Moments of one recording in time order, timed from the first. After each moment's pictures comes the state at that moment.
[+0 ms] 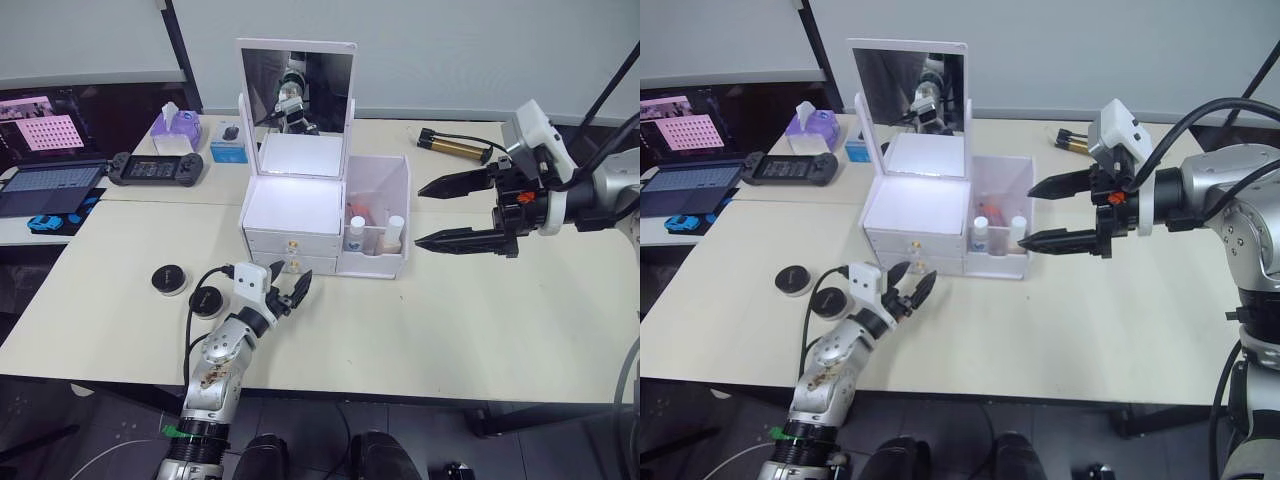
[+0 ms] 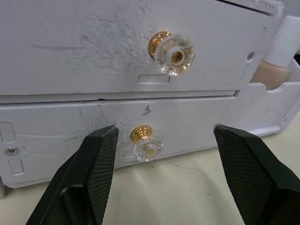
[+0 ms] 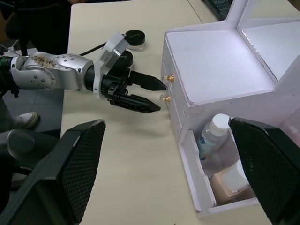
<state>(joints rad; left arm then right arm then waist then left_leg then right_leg) -0.16 0.11 -0.03 0.02 -0.22 0.08 -0.41 -0.86 -1.00 0.02 -0.15 0.61 0.85 1.28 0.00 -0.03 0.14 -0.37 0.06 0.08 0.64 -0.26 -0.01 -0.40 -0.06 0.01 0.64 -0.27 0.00</state>
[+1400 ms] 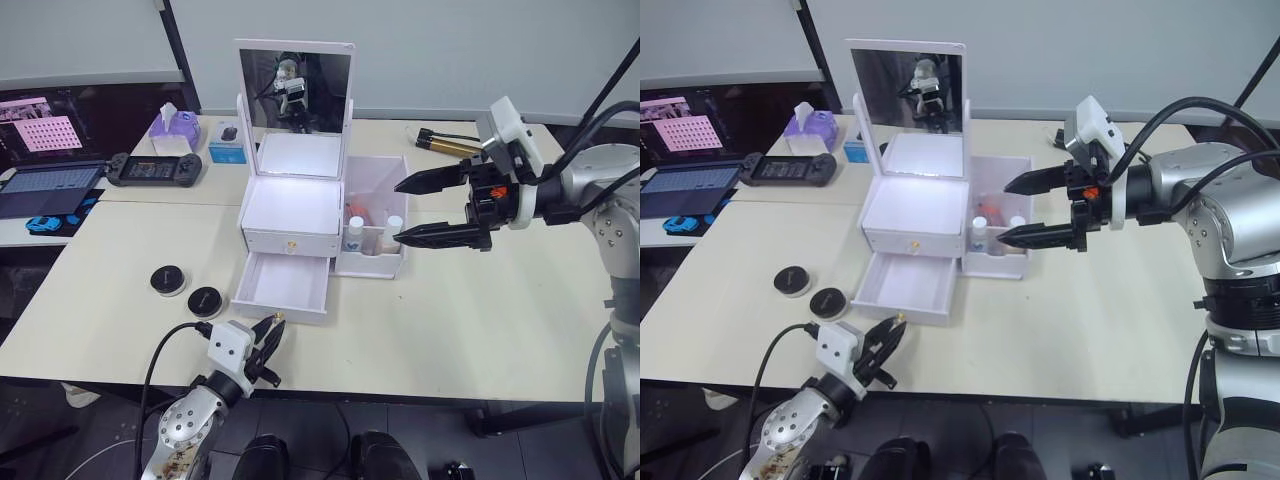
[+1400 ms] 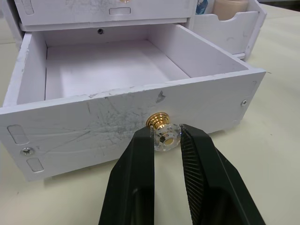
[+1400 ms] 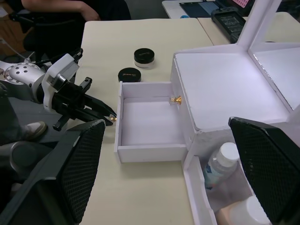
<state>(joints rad) 0.32 0.24 -0.08 -0.43 -0.17 0.11 -0.40 -0.91 -0.89 0.07 -0.07 0.59 0.79 1.31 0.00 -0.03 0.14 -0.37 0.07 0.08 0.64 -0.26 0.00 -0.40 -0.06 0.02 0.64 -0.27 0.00</state>
